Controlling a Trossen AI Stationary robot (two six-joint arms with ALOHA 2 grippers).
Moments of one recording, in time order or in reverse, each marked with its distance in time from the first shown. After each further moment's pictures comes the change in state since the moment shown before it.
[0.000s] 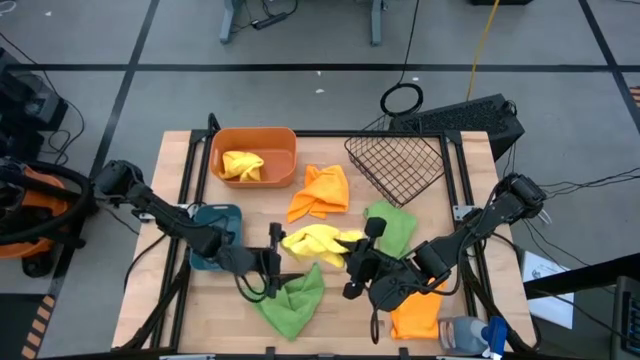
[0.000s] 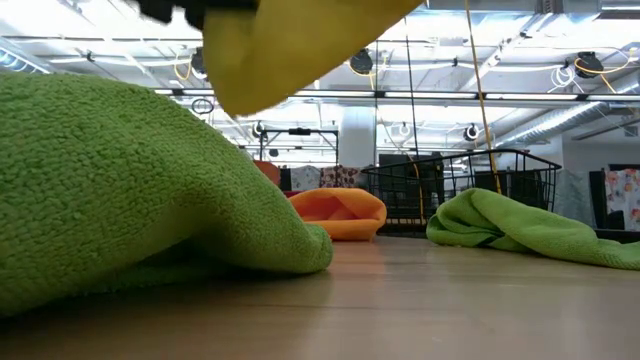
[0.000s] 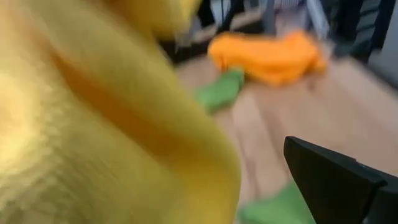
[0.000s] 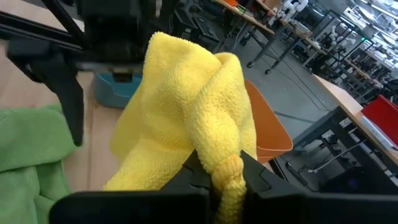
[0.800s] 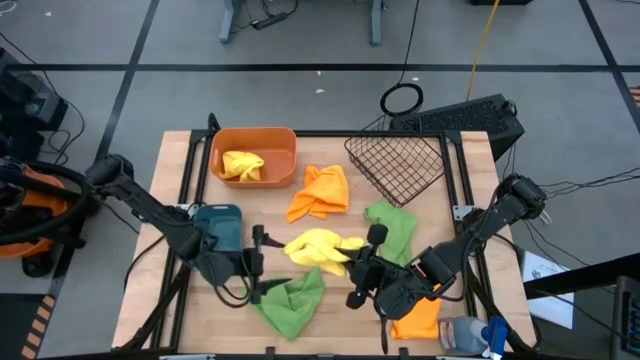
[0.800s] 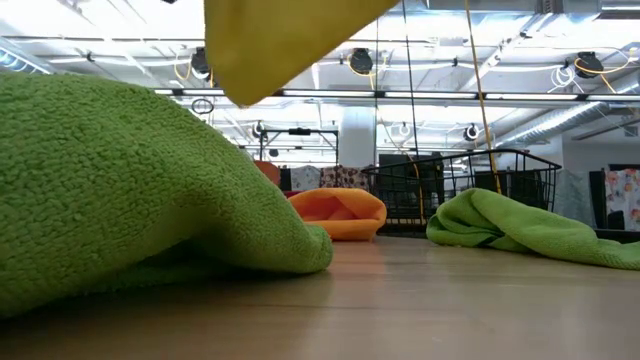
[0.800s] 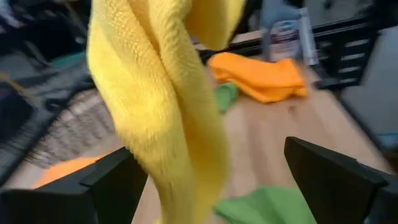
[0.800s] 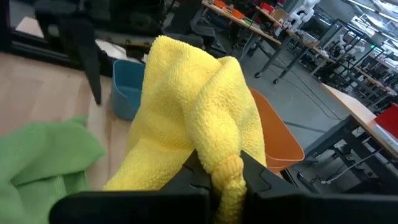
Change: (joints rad) left arm -0.119 -0.113 0.065 -0.159 -0.139 -0.174; right arm 0.034 0.000 0.000 0.063 0.002 -0.016
